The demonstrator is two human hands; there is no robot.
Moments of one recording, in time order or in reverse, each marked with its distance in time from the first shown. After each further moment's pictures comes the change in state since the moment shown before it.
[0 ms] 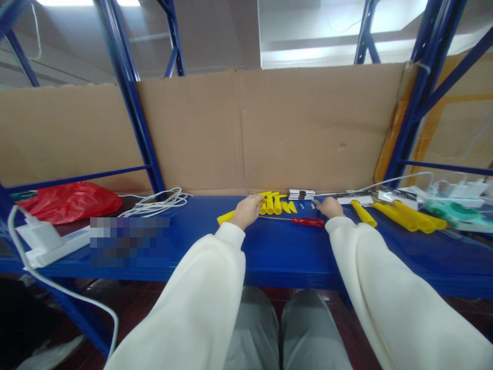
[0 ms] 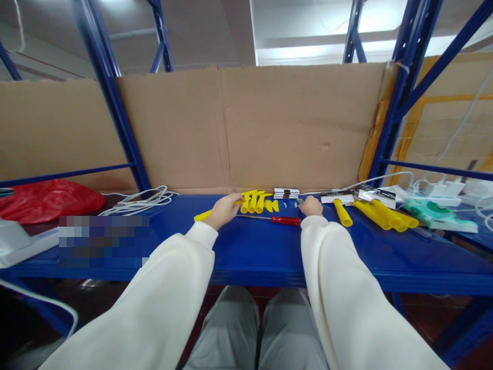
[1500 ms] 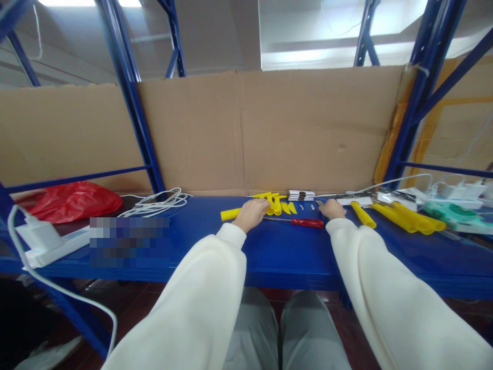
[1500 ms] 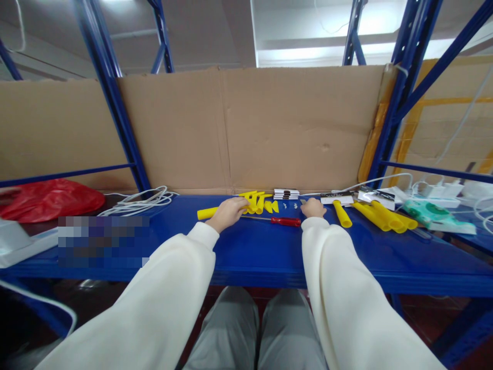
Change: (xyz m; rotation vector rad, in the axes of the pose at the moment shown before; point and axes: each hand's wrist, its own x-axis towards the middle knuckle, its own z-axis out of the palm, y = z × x) left_hand 0.001 0.004 0.004 0.112 -0.051 0.239; right_hand -0.014 -0.004 -0.007 0.036 0.067 0.115
